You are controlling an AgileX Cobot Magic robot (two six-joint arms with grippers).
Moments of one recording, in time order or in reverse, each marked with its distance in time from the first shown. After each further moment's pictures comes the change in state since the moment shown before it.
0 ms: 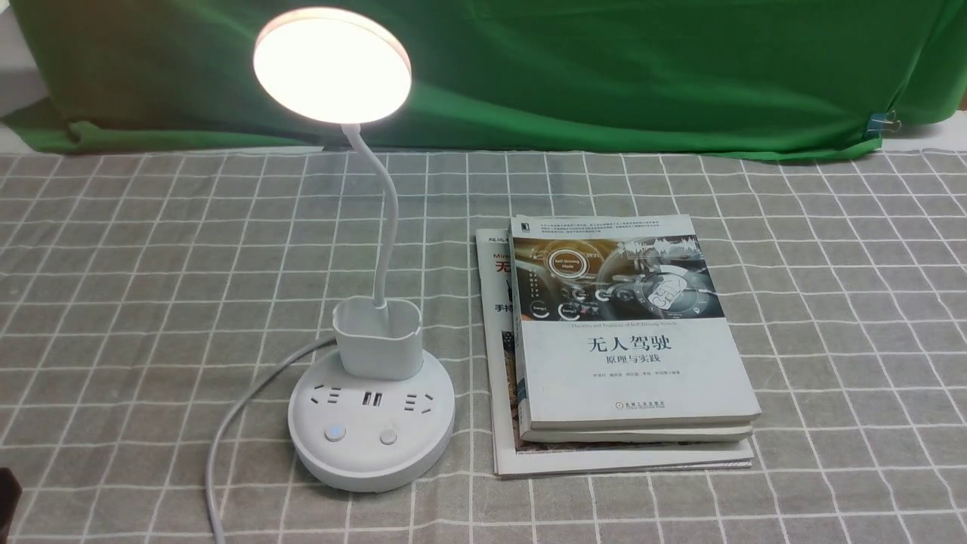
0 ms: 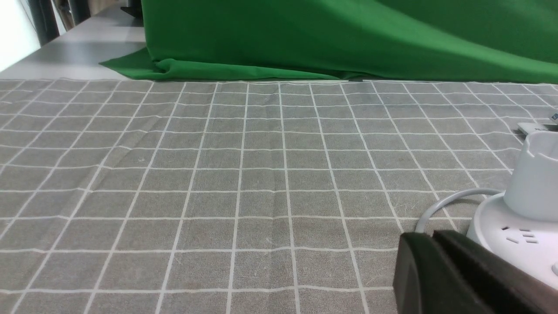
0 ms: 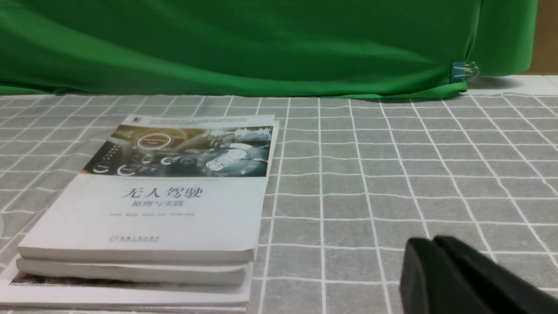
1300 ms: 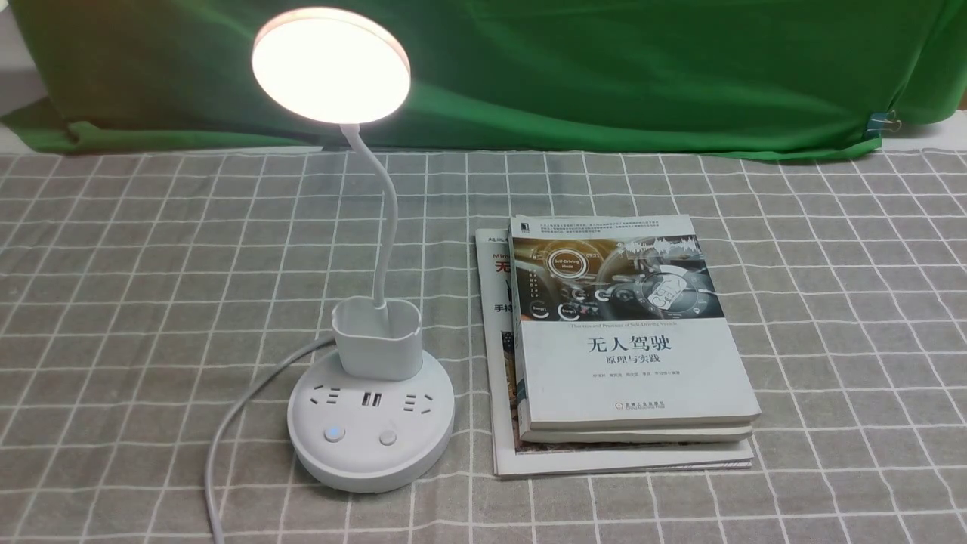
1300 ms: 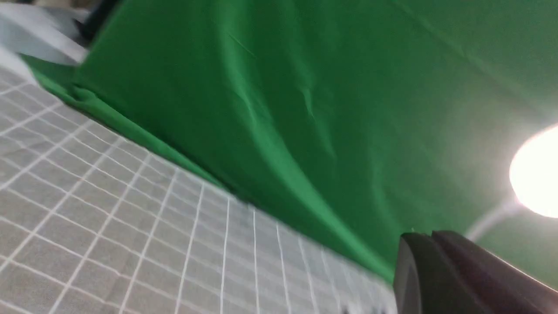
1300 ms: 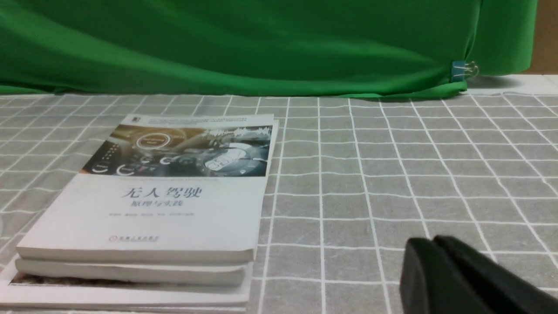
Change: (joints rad) right arm 0.000 0.000 0.000 0.000 0.000 0.000; left arm 0.000 0.094 -0.188 -0.426 -0.071 -0.116
